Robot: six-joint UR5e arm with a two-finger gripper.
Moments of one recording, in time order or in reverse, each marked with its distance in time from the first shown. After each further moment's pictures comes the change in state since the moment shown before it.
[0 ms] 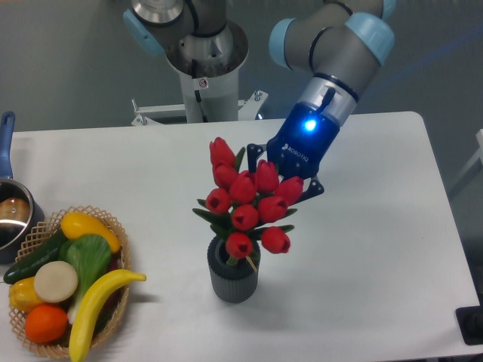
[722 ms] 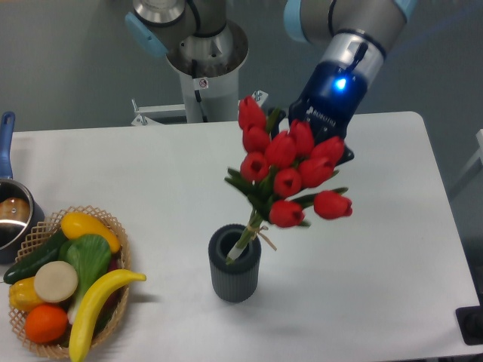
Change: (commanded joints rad) arm 0.086 0.080 0.020 -0.009 -0.106 -0.111
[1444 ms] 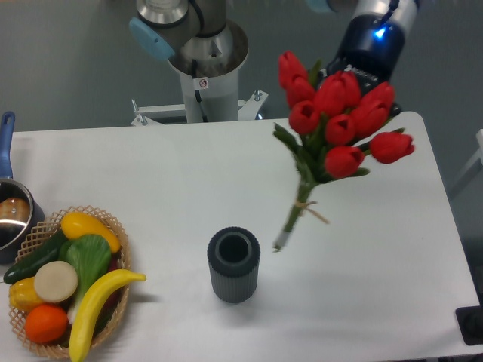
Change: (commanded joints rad) arm 0.084 0.005 0.031 -0.005 0.210 0.277
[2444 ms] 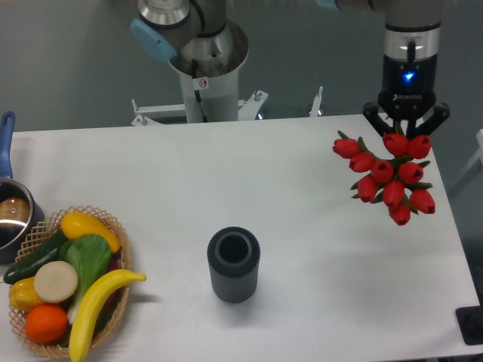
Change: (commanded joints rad) arm -0.005 -0.057 0.102 -0.366 0.818 0.214
